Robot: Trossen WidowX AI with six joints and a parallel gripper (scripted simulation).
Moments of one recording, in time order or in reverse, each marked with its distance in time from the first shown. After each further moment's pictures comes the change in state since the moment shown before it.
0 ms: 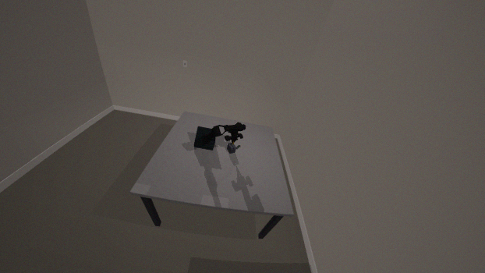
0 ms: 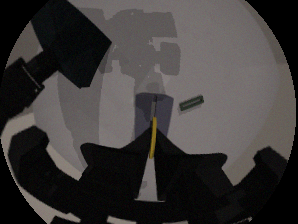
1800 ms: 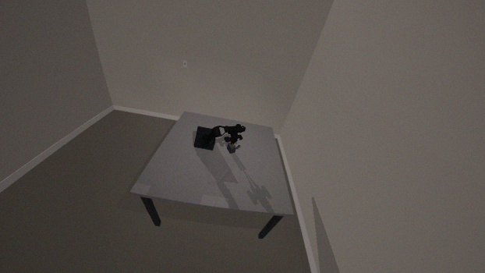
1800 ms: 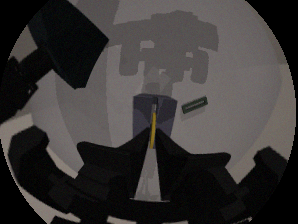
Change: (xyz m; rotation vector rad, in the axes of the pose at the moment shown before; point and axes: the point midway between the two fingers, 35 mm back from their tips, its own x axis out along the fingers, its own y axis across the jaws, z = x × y) arm 0.017 0.001 0.000 -0.001 -0.005 -0.003
